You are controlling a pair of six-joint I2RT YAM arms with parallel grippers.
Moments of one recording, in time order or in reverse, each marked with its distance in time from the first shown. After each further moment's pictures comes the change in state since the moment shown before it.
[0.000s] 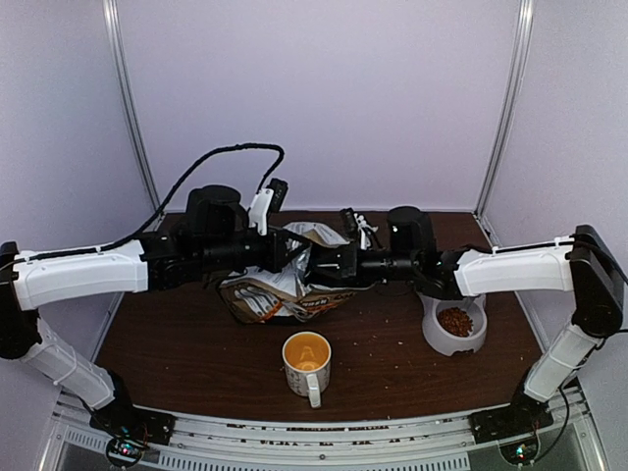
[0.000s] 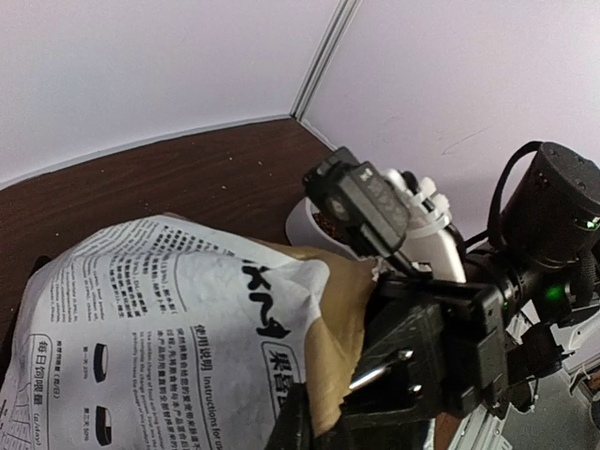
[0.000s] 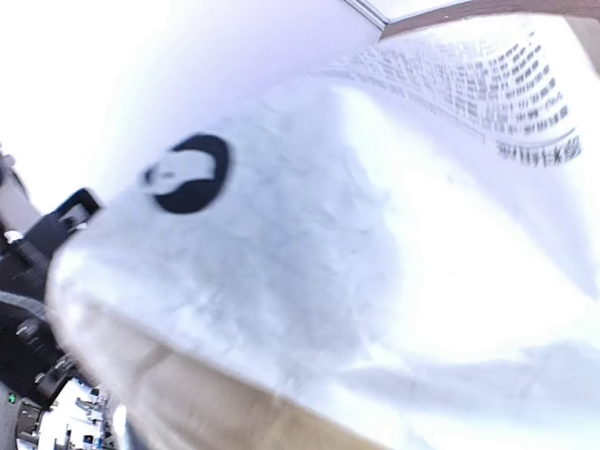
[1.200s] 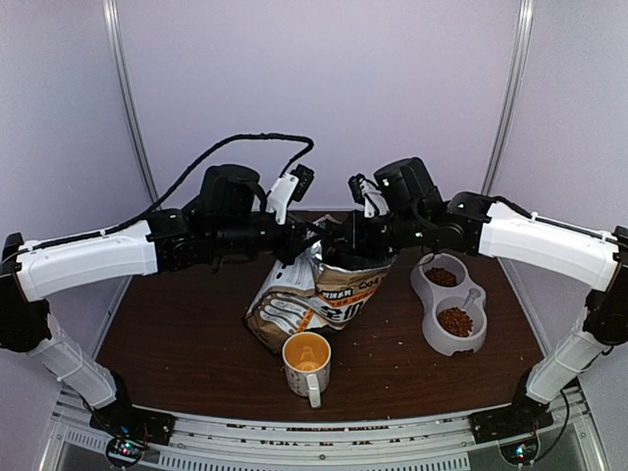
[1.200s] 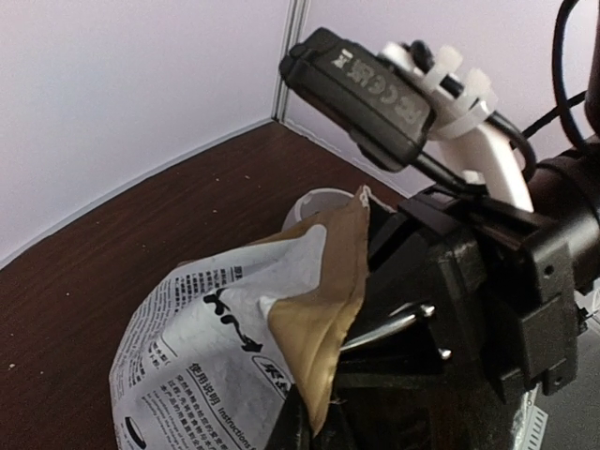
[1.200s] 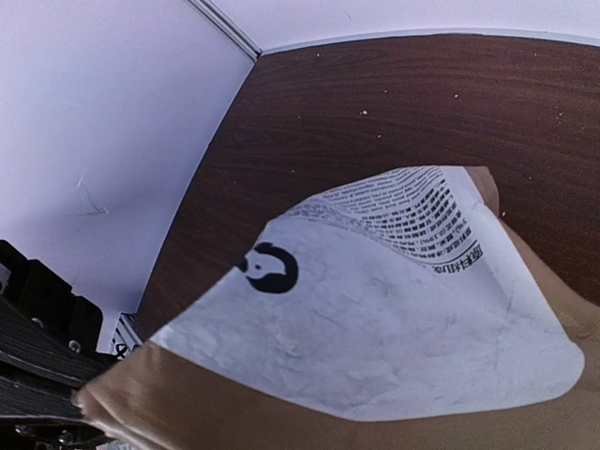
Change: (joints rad) left arm -0.044 0.076 0.196 -0.154 0.006 0.201; right arm 0.075 -0.100 0.370 -0.746 0.422 -0.152
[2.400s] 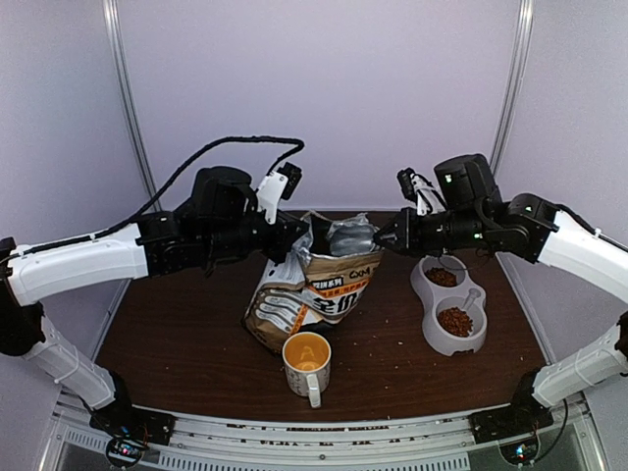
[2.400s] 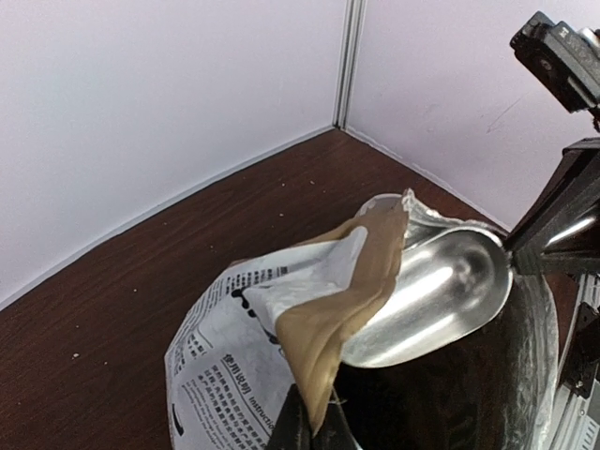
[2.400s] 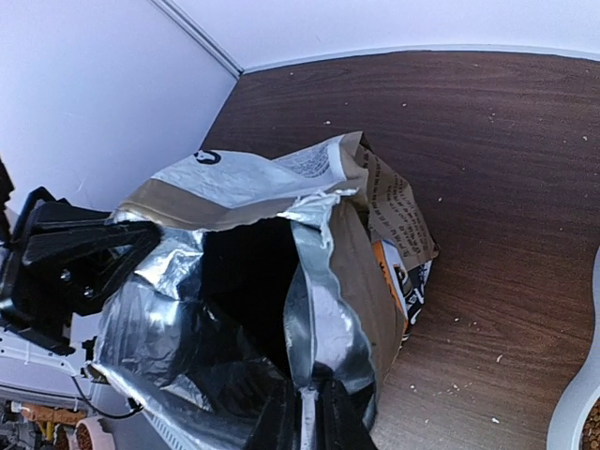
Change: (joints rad) left arm -0.005 -0.058 -0.041 -0.018 -0.196 0.067; right arm -0.064 -0.279 -0.107 -0.164 0.000 -0.032
